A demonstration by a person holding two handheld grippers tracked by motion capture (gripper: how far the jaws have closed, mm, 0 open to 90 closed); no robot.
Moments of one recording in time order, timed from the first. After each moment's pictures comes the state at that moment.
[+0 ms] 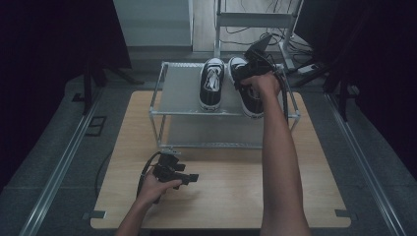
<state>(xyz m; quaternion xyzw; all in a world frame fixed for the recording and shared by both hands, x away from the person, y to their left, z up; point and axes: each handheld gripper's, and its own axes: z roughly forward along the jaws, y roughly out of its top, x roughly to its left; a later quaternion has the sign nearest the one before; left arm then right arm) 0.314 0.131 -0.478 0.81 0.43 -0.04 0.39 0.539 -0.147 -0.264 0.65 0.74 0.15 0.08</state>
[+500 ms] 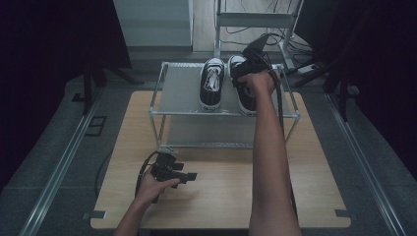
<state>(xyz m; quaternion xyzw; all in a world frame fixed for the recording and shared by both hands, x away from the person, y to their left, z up) 0.315 0.136 -0.476 0.81 0.43 -0.04 0.40 0.552 -0.140 -0.270 0.68 0.72 0.15 0.08</state>
